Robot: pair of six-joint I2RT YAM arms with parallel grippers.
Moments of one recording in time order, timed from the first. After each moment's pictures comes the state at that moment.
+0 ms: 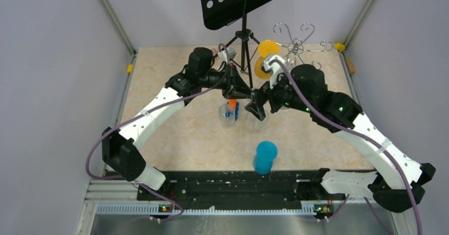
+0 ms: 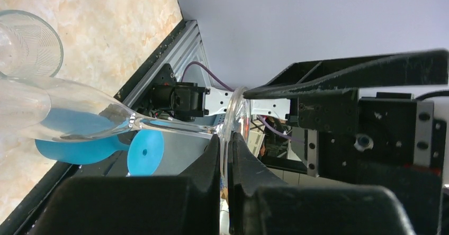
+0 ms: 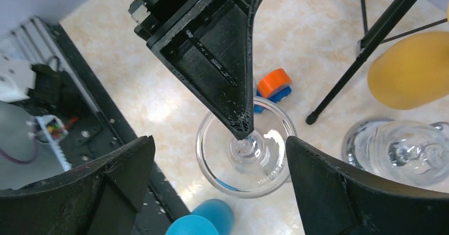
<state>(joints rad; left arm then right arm) -0.60 1.51 1.42 -0.29 0.87 -1.09 0.86 1.12 1.44 -0.73 -0.06 0.02</state>
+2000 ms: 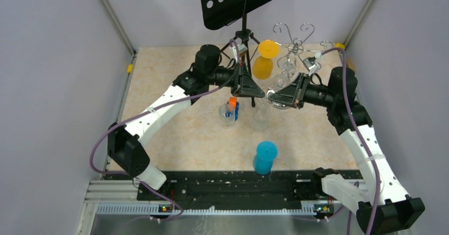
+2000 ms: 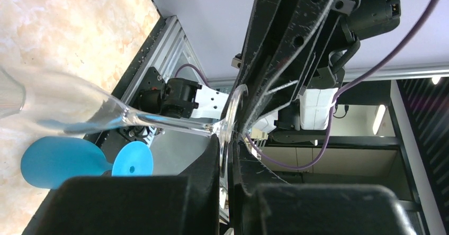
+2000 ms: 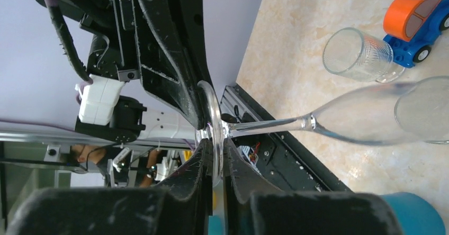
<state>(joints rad) -0.66 1.57 1.48 -0.17 0.92 -1.08 0.21 0.95 1.05 -0.36 -0.89 0.89</state>
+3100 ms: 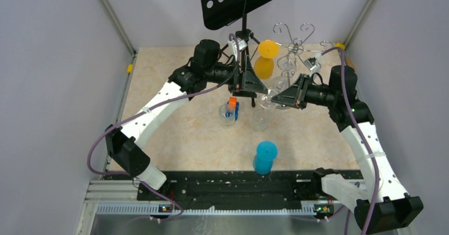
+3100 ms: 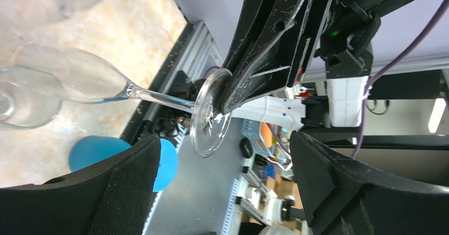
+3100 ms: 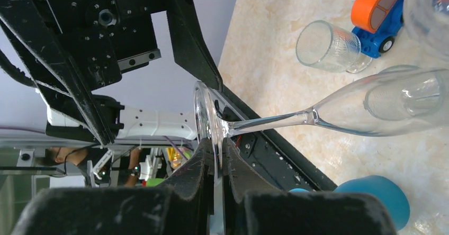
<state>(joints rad) -0.66 1.57 1.58 -0.34 0.88 -0.89 0.18 0.98 1.08 -0.49 -0.88 0.78</state>
